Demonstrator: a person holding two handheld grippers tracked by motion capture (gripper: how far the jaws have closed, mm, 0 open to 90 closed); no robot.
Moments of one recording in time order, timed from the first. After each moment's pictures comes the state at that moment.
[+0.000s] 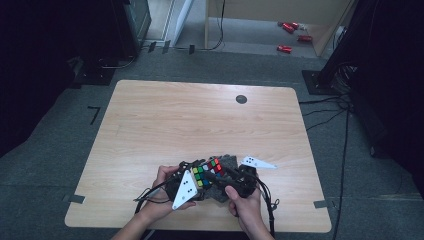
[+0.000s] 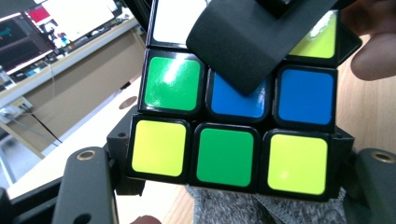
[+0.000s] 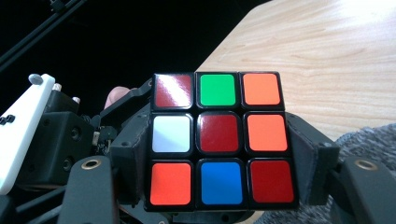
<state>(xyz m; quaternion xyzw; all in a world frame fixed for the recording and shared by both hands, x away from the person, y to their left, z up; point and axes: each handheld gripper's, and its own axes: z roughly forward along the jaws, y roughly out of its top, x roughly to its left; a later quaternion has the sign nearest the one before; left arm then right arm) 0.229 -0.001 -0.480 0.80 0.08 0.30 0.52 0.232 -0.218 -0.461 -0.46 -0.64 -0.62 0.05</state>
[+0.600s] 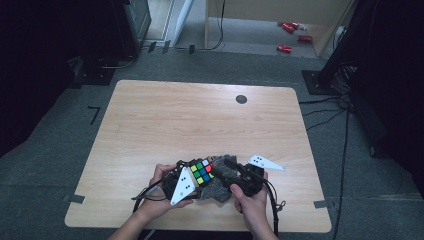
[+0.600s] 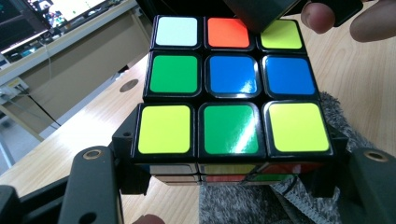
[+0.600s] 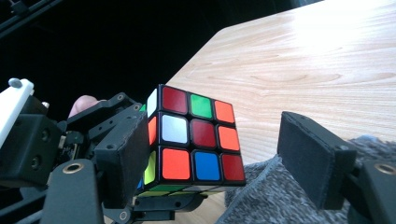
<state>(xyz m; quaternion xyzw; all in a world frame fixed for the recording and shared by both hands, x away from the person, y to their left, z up) 0.233 0.006 -0.475 0.81 0.11 0.29 0.50 0.230 -0.232 -0.454 -0.48 -0.63 -0.61 -0.03</state>
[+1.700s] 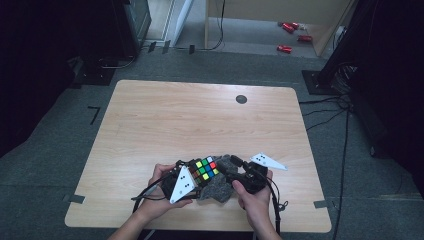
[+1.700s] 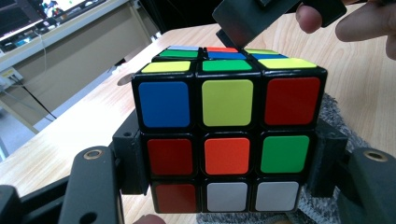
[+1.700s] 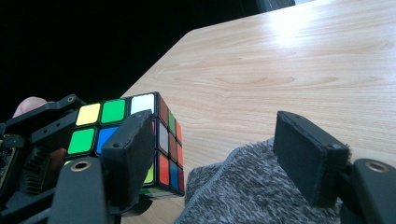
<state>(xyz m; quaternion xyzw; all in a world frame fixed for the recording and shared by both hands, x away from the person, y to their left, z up) 0.233 0.007 -0.473 0.81 0.12 0.28 0.49 0.236 -0.240 -0.459 -0.51 -0.63 -0.58 -0.08</state>
